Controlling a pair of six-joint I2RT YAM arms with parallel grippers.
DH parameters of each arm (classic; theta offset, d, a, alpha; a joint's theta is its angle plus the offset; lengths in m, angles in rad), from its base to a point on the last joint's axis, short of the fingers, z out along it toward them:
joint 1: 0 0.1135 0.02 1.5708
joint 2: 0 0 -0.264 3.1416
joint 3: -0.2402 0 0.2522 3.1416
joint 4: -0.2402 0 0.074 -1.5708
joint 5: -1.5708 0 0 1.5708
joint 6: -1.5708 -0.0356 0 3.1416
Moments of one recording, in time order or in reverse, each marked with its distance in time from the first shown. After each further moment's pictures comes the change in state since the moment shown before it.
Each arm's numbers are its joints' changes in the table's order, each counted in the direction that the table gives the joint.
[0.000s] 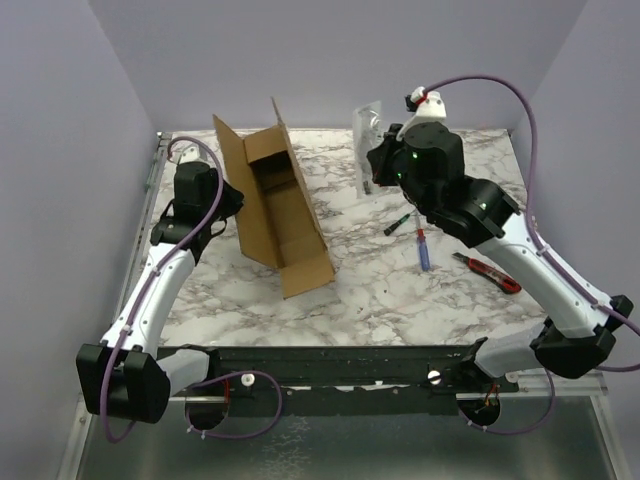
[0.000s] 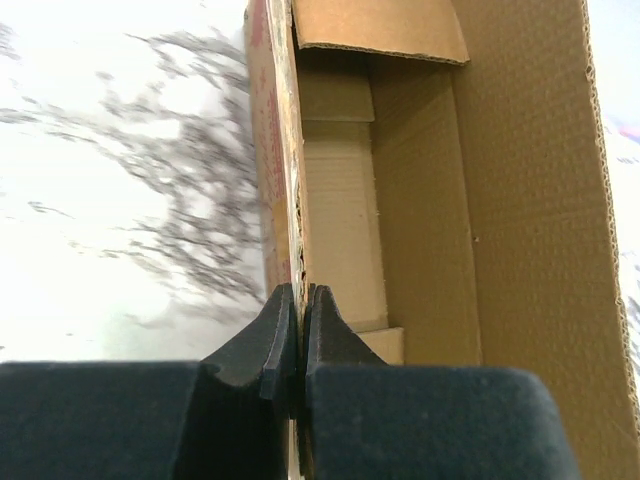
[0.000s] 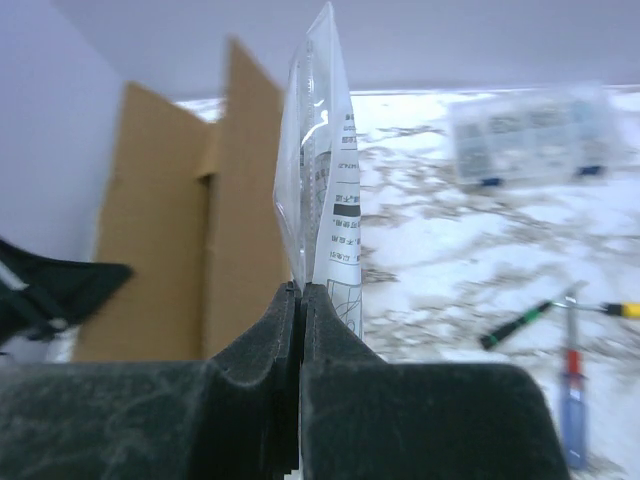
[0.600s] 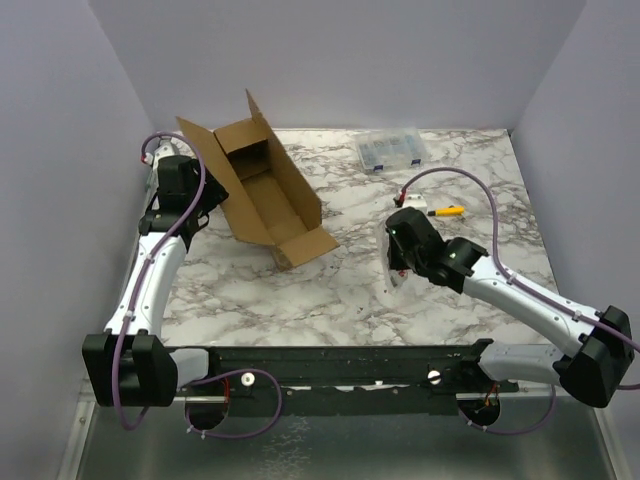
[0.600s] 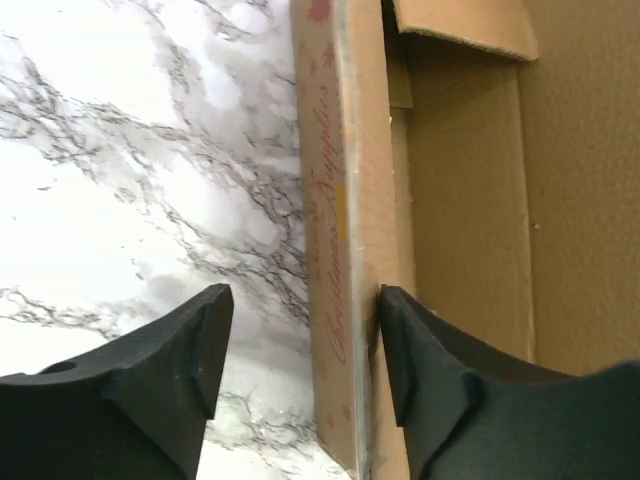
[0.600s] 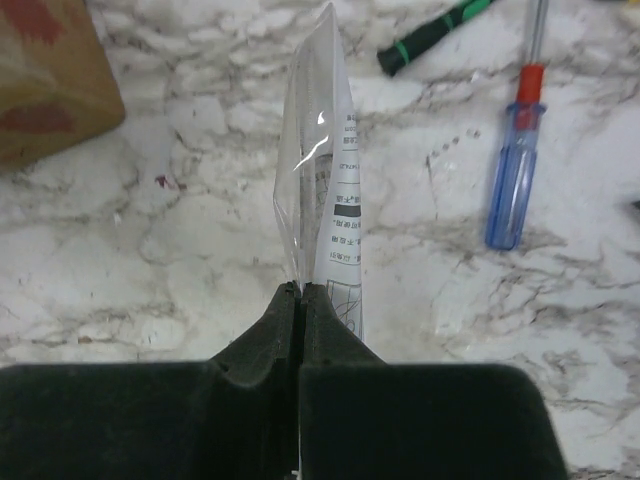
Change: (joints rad) left arm 0.157 -0.074 -0.075 -0.097 0.148 -0.014; right arm -0.046 0.232 0.760 -0.003 0.032 -0.064
